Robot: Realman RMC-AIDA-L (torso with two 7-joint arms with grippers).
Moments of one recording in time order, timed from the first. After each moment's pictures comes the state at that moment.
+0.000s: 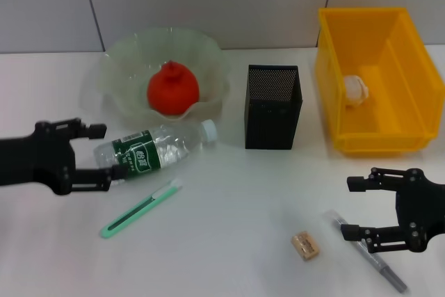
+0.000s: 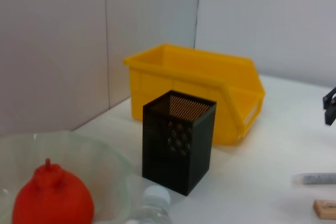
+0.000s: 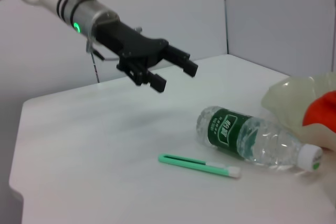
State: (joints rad) left arm -0.37 -2.07 0.76 1.09 2.02 1.62 -1.49; right arm 0.36 2.08 -0.76 -0.92 -2.03 -1.74 1.32
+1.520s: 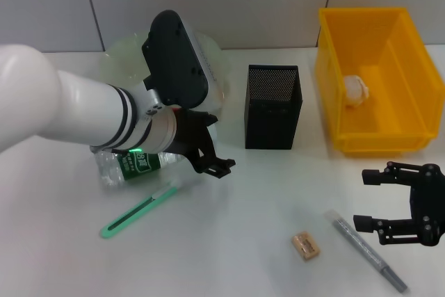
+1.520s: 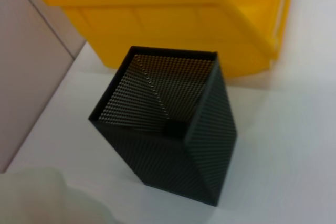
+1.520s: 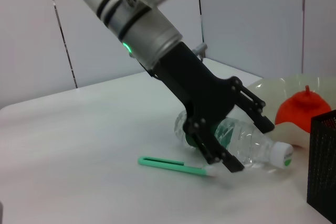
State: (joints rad) left arm -0.59 -2.08 1.71 1.20 2.44 0.94 -2.16; right arm 0.33 2.08 -0.71 -0.95 -2.03 -1.74 1.33
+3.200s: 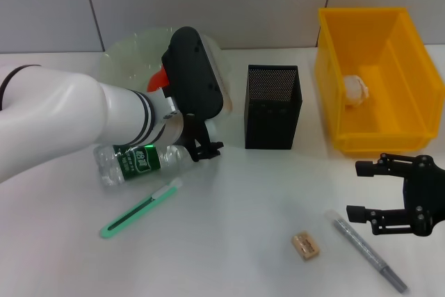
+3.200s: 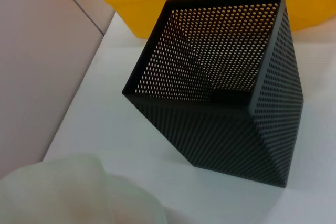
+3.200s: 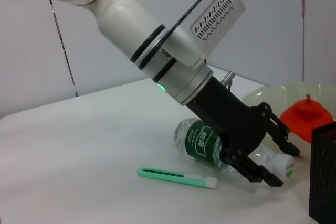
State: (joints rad) left arm -0.74 -2.08 1.81 0.87 2.47 0.64 -2.16; right arm 0.36 2.08 -0.71 -0.95 -2.02 -1.74 1.36
